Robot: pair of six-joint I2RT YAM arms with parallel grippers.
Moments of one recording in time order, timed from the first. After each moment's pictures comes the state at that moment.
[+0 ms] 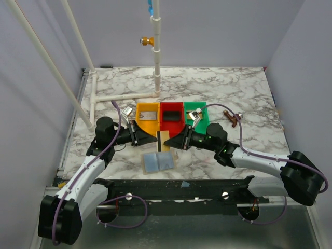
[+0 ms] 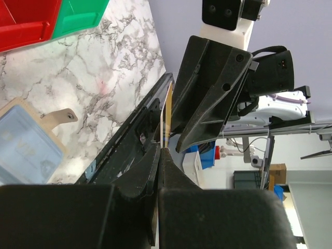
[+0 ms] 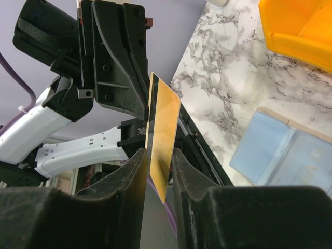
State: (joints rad) left arm -0.23 0.89 0.43 0.23 0.99 -1.06; right arm 0.86 1.25 0.52 0.63 -0.38 1.02
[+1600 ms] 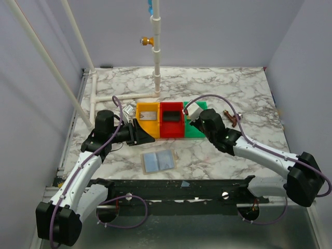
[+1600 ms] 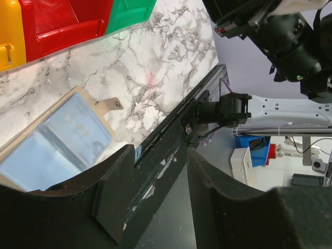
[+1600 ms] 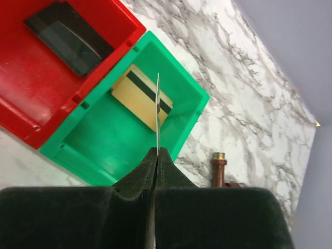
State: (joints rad) left arm -0.23 0.87 0.63 -0.29 0.87 -0.65; right arm 0.79 1.24 0.79 -0.03 0.43 -0.40
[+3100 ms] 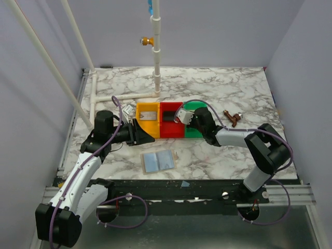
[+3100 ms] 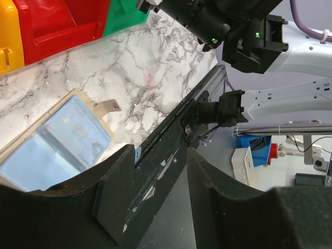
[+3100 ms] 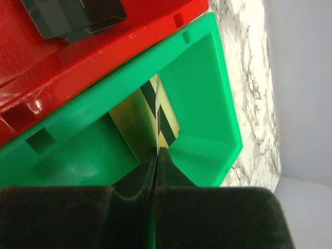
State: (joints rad) left arm -0.23 0.86 0.63 -0.29 0.87 -0.65; right arm 0.62 1.67 0.74 0.39 0.25 -0.89
